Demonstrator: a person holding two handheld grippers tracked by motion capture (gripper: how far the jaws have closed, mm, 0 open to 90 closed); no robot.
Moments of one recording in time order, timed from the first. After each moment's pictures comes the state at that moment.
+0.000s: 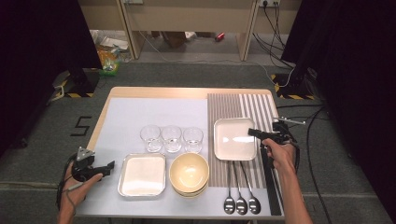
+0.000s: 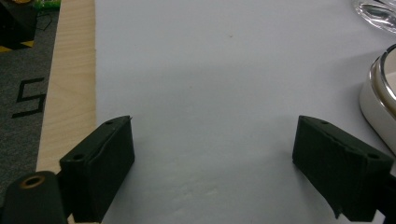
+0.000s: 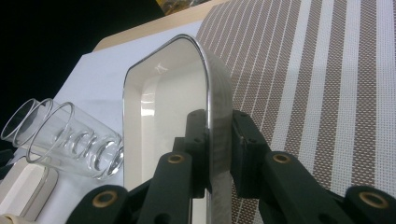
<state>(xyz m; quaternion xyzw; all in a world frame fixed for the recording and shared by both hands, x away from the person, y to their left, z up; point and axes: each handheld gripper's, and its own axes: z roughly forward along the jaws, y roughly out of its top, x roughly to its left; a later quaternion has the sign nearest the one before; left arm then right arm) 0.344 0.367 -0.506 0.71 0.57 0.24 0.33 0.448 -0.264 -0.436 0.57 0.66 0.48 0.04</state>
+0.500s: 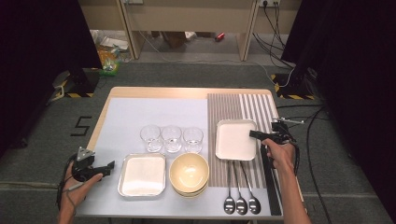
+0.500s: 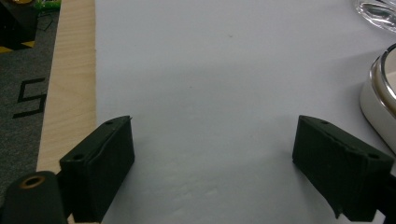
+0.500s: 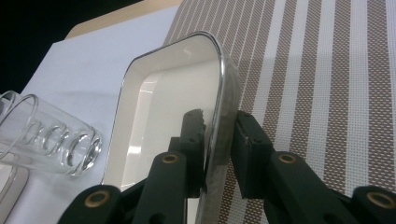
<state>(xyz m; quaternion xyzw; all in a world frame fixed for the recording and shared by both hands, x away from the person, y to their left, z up) 0.344 0.366 -0.506 0.71 0.57 0.24 0.33 0.453 -0.266 -0.442 0.60 0.67 0.44 0.06</state>
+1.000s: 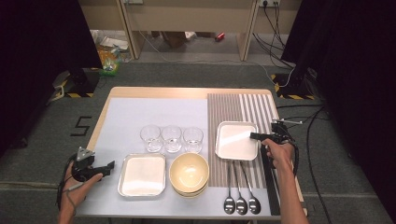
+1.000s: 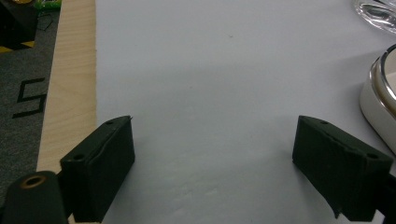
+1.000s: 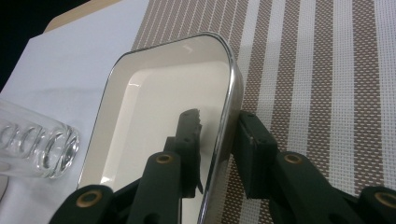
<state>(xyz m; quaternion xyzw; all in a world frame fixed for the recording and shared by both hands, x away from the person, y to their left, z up) 0.344 0.366 -0.506 0.71 0.57 0.24 0.33 0.463 -0.273 -0.459 0.62 0.66 0.42 0.04</state>
